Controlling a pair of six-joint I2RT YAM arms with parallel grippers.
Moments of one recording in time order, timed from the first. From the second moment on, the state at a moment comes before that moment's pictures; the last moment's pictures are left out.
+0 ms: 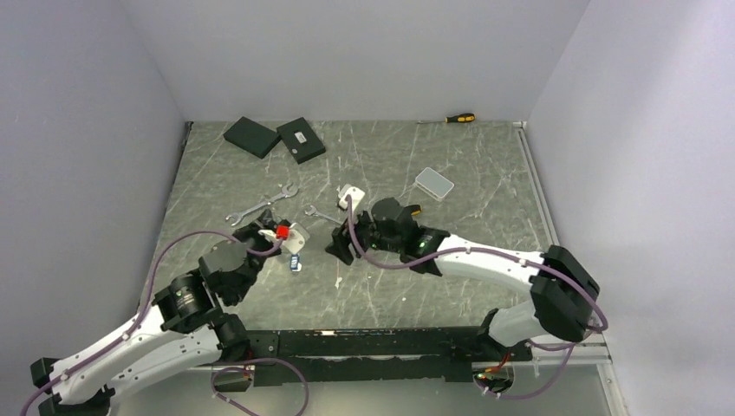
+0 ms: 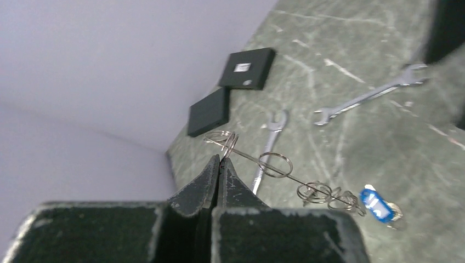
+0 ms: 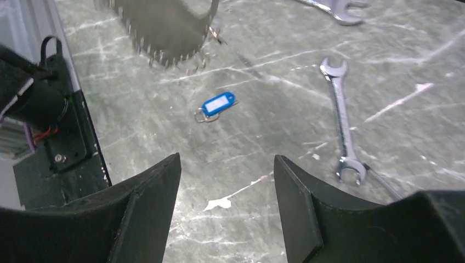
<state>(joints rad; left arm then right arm) -0.99 0.53 0.69 -0.35 -0.61 0.67 0.96 1.38 0.90 0.10 -0.17 0.09</state>
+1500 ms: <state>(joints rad) -0.70 0.40 0.54 -0.30 -0.67 0.68 1.16 2.12 0.91 0.93 -0.13 -0.07</state>
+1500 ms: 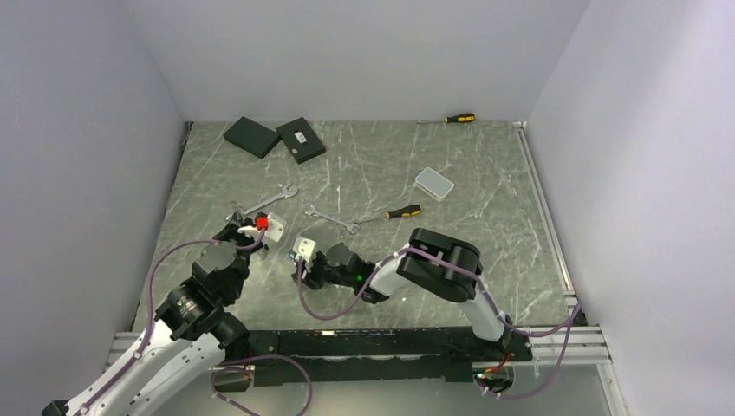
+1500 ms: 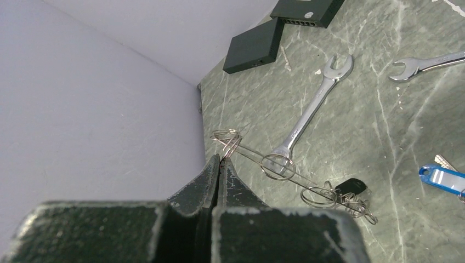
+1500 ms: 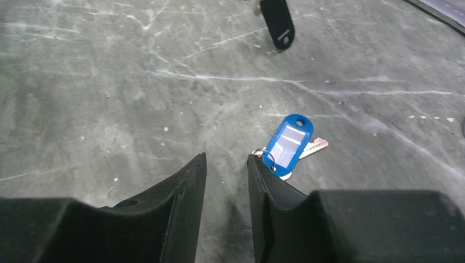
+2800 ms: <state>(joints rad) -0.70 0.39 0.54 -0.30 -0.63 0.67 1.23 2.16 0.92 0.99 0.18 -0.25</state>
